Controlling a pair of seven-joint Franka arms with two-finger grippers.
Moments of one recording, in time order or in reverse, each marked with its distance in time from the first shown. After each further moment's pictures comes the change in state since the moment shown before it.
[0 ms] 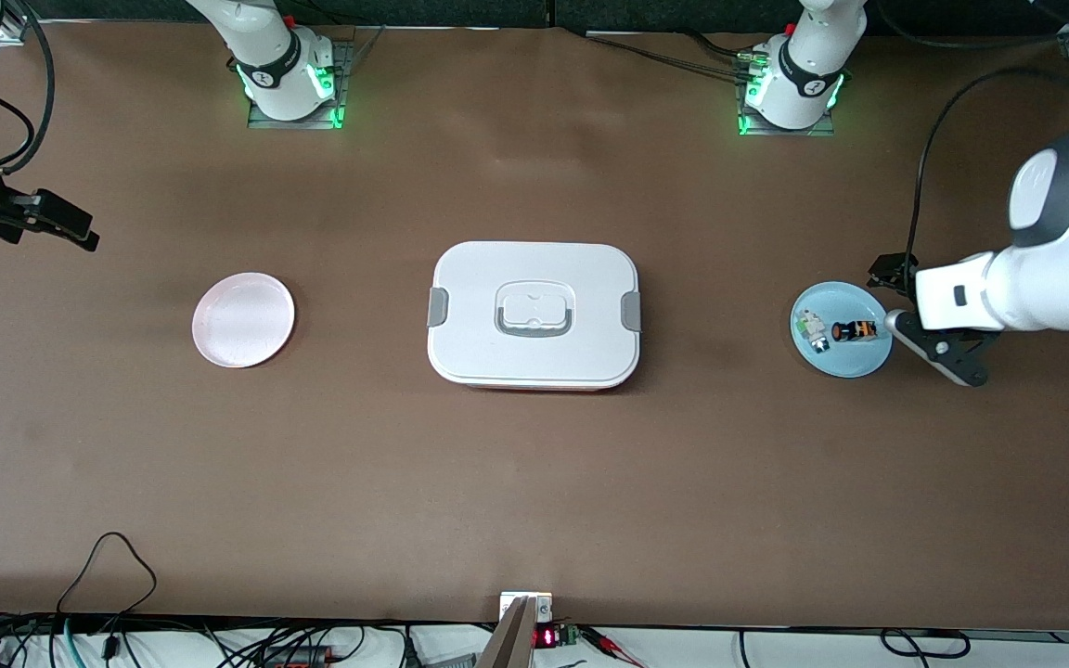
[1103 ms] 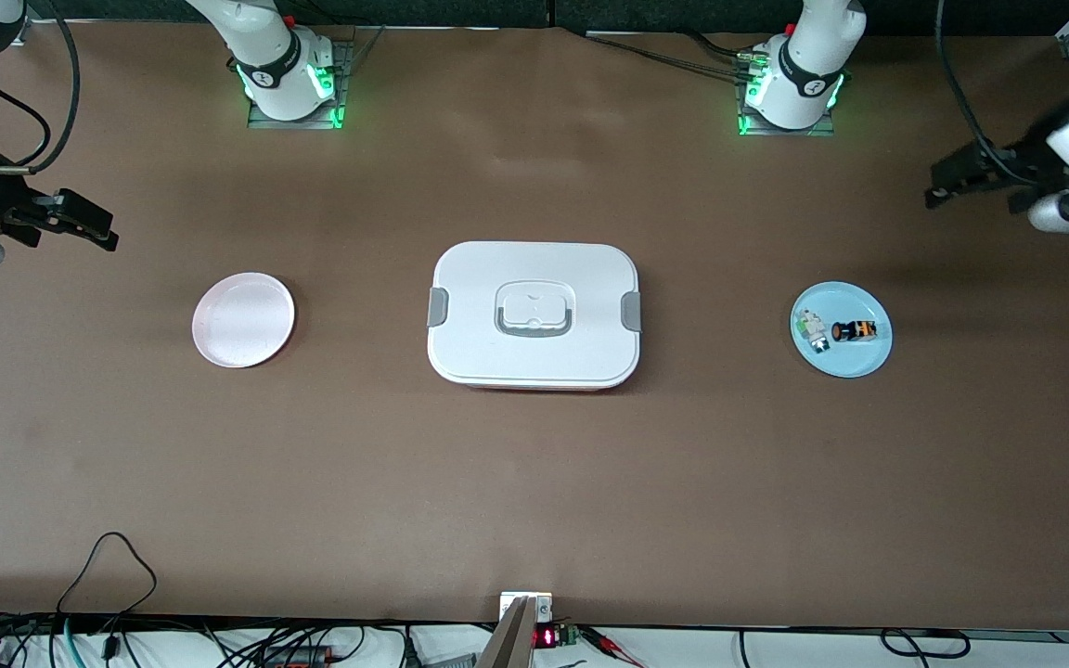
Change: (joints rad) left arm -0.538 -0.364 0.622 0.006 -0.232 -0.155 -0.465; right arm 0.014 0.005 0.027 0.011 0.000 -0.015 -0.011
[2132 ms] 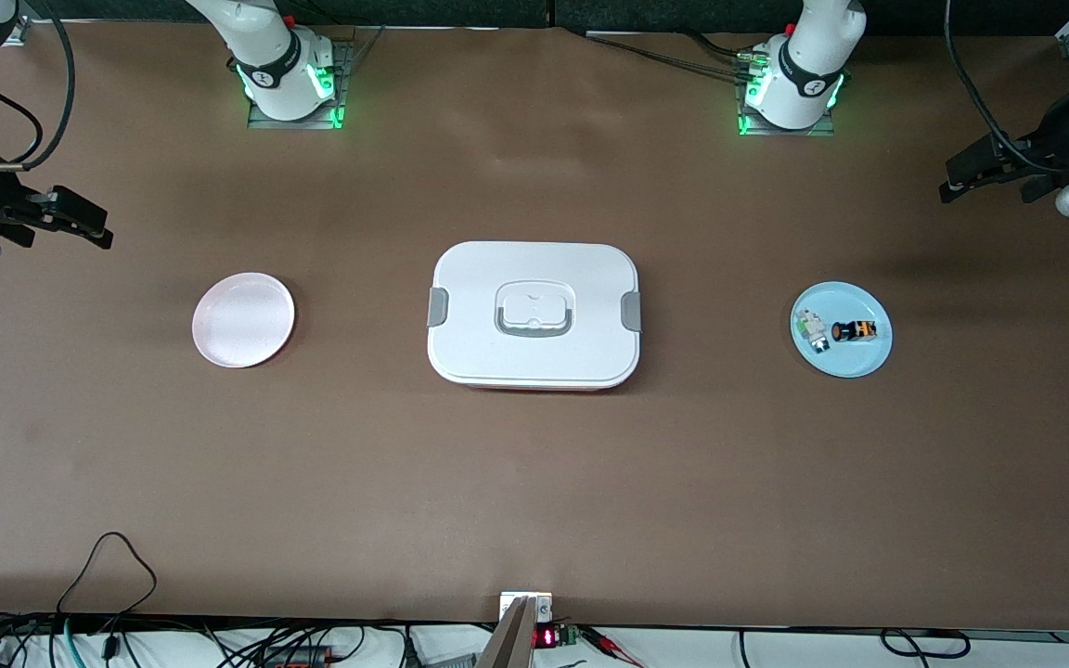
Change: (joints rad) left arm 0.032 -0.048 0.021 -0.072 0.002 0.071 0.004; right arm -0.001 0.000 -0.009 0.002 0.000 -0.004 -0.043
